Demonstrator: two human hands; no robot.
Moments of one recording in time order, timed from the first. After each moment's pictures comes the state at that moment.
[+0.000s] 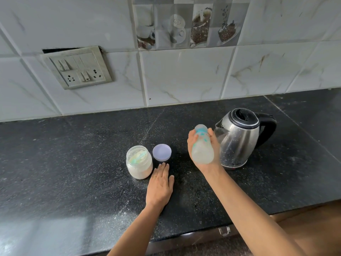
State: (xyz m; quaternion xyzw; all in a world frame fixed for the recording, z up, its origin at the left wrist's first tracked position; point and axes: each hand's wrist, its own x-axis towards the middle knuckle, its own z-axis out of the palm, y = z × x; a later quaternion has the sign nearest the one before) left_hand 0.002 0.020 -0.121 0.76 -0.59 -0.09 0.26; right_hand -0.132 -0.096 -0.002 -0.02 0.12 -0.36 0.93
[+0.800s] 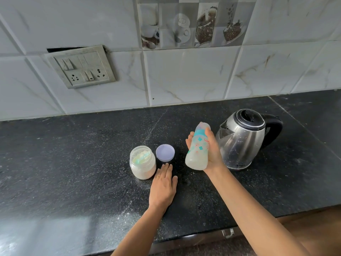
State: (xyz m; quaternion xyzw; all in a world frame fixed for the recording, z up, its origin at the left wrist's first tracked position) left_hand 0.003 0.020 -0.119 0.76 -0.59 -0.10 0.26; right_hand -0.119 -0.091 0.007 -0.20 0.21 -0.43 0.85
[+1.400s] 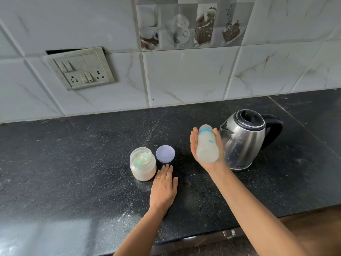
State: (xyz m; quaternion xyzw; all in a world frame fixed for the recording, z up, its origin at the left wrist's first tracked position) left_hand 0.004 0.020 -0.121 0.76 -0.60 -0.09 0.25; right_hand -0.128 -0.105 -0.001 -0.04 0.13 -0.37 0.92
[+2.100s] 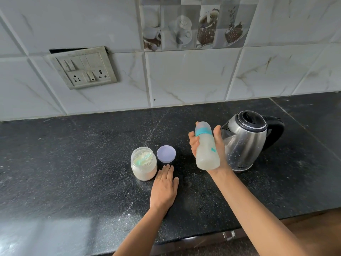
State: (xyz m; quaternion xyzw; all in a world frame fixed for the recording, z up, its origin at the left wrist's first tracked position) left_hand 0.005 0.020 -0.122 0.76 -0.60 -0.10 0.25; right_hand -0.124 -0.094 0.014 -0.11 0.13 -0.36 0.92
